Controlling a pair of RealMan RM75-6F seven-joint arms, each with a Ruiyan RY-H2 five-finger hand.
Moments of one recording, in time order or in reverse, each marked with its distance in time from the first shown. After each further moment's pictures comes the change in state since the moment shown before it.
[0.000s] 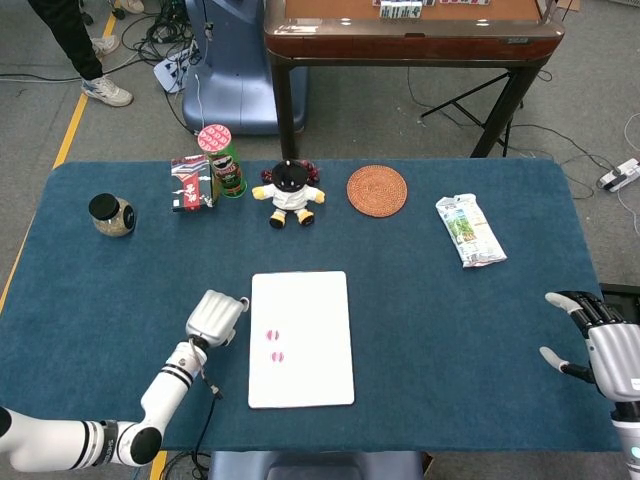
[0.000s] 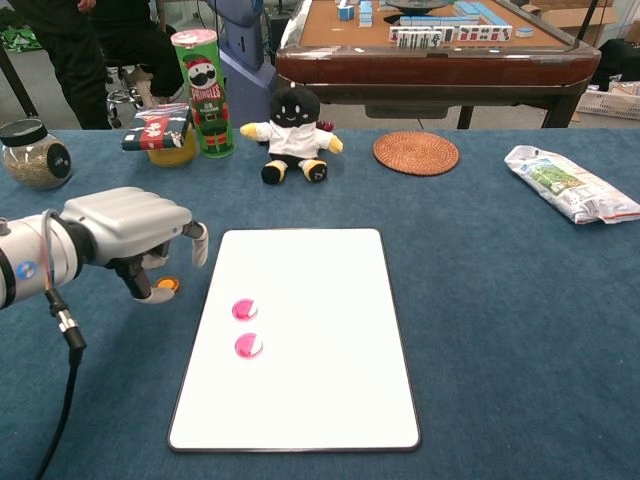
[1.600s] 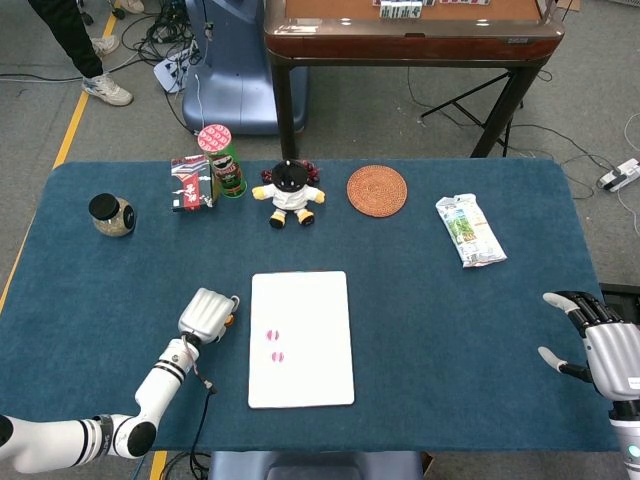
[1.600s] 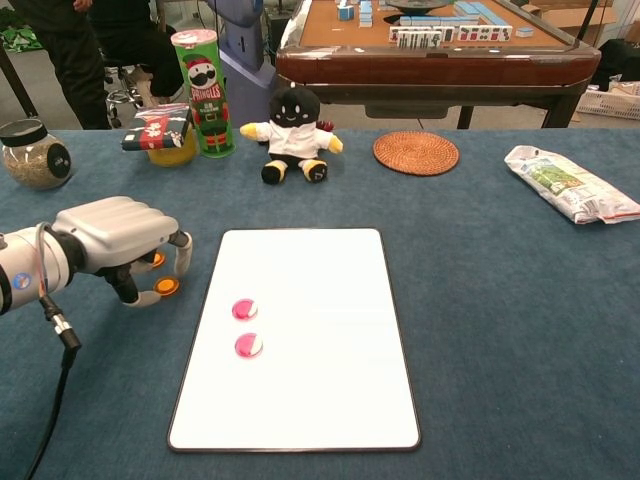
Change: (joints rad) left arm 0.053 -0.039 -0.007 0.157 0.092 -0.069 -0.060; right arm 0.004 -0.001 -0.002 -0.003 0.002 -0.008 -0.008
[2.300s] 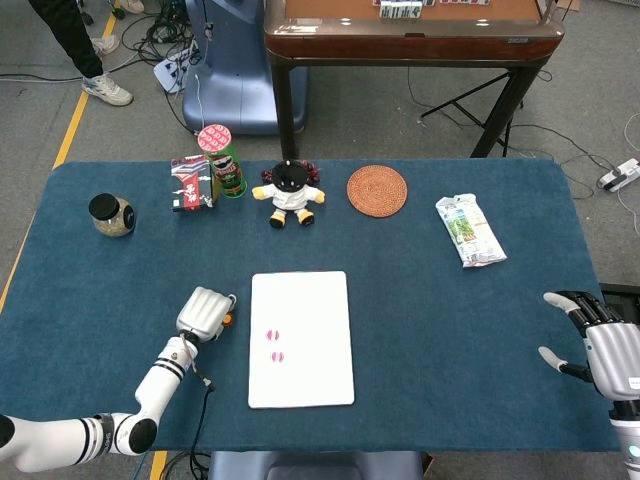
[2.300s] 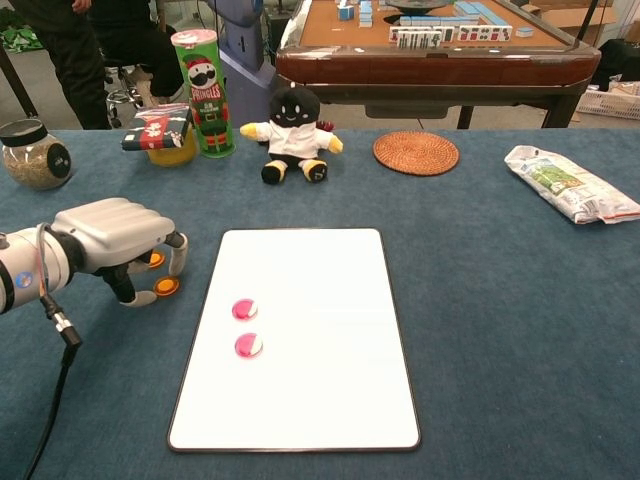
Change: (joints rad) left arm 0.003 -0.008 -0.012 0.022 -0.024 -0.014 0.008; right arm 0.001 0.000 0.000 0.000 0.001 -0.001 0.000
